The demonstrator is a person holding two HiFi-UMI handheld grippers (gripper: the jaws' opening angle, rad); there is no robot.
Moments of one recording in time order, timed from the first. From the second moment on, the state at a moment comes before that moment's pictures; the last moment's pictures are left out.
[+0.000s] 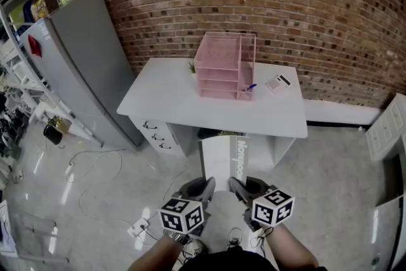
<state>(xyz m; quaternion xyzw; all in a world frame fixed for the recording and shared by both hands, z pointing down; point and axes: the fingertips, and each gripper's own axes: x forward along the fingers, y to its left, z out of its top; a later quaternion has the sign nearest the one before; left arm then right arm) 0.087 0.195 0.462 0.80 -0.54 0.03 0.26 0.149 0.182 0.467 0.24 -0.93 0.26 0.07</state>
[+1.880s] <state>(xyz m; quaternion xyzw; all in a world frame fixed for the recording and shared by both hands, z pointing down) -0.014 0.016 0.474 0.82 -0.51 0.02 0.27 0.051 0.007 0.476 0.28 -0.92 0.26 0.08</state>
